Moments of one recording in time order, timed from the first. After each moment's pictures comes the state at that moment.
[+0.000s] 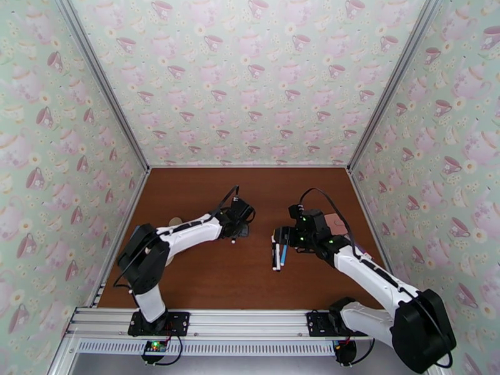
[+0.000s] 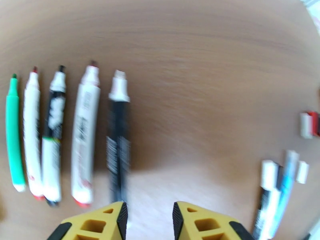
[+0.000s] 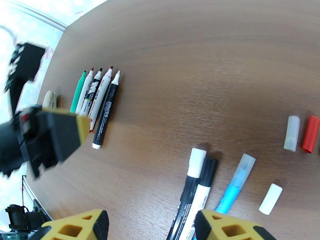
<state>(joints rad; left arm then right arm) -0.82 1.75 1.19 -0.52 -0.19 -0.74 0.43 1.12 0.65 -0.29 -0.30 0.47</state>
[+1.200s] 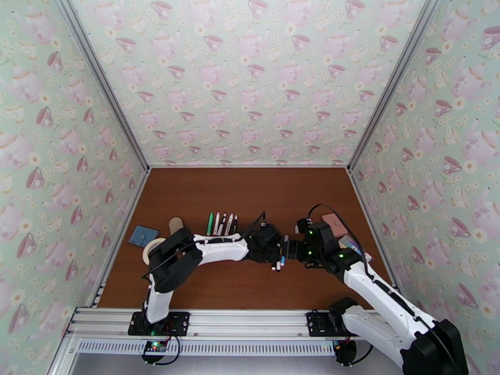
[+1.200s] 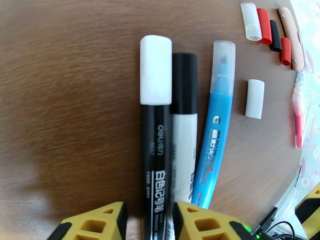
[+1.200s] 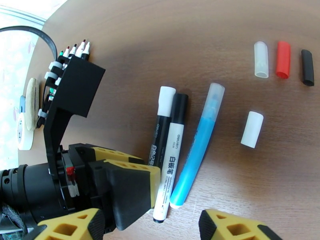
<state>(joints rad) -1.04 2.00 1.29 -0.35 0.03 -1.01 0.43 0.95 0.56 -0.50 -0.27 0.50</state>
